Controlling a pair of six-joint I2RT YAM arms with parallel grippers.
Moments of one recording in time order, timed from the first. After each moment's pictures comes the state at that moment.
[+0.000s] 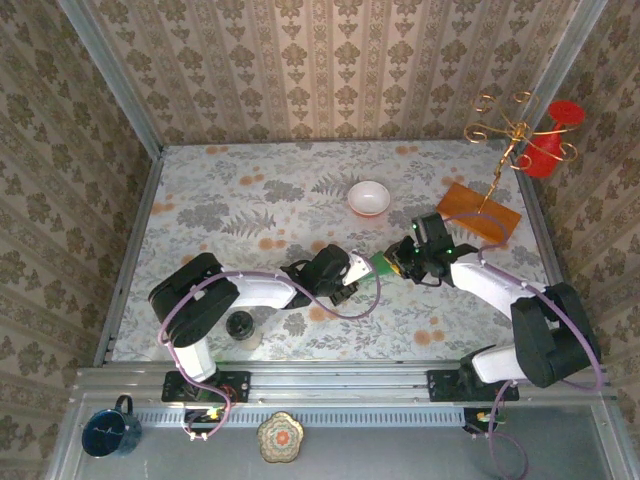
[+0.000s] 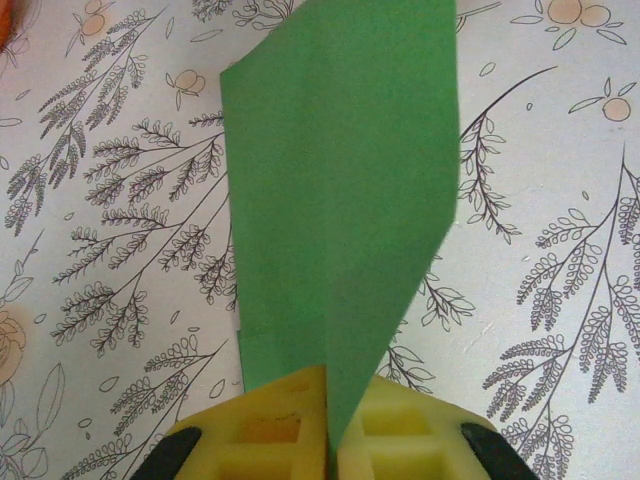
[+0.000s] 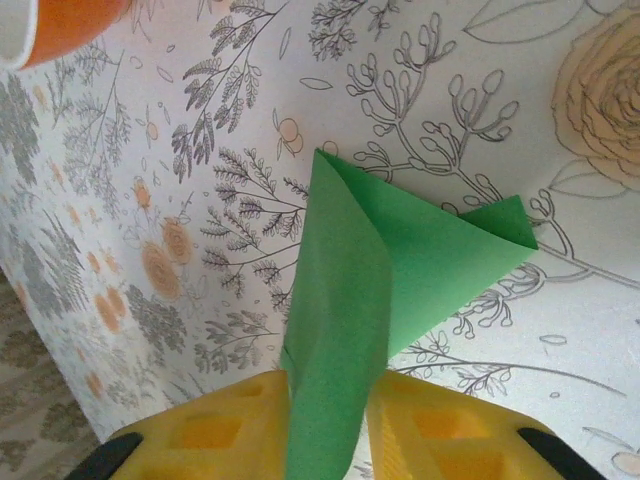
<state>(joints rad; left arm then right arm) -1.01 1.76 0.83 0.16 -0.01 0.20 0.32 1.39 0.70 -0.25 -0.27 1.15</state>
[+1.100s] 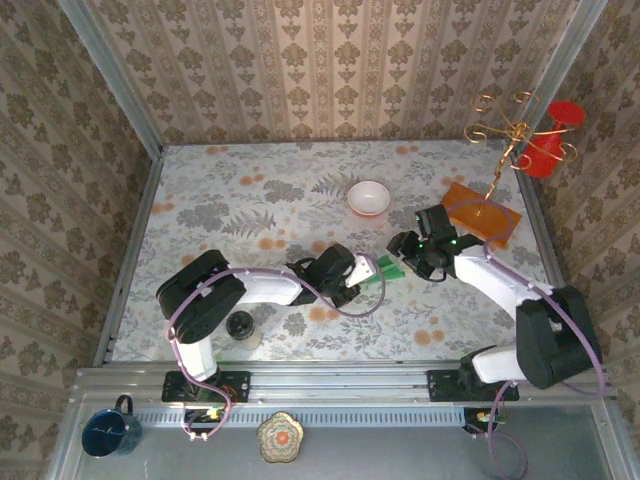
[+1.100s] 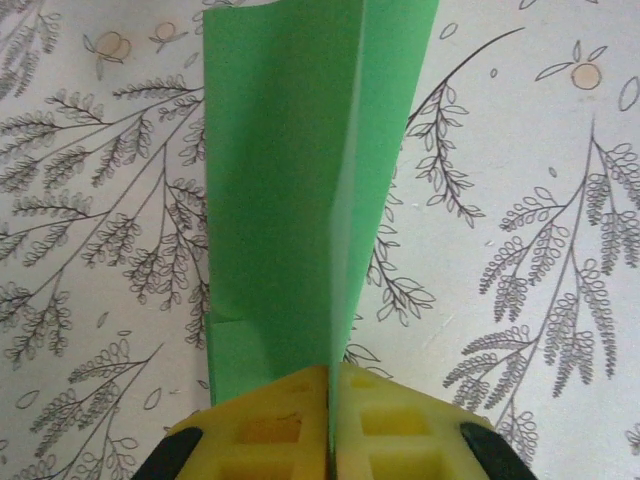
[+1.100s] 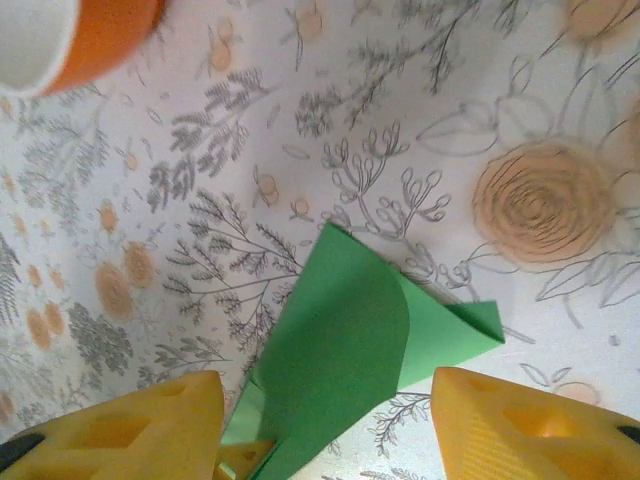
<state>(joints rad) -1.00 1.80 0.89 0.06 0.06 0.18 0.28 1.34 0.77 -0.41 -0.15 0.97</state>
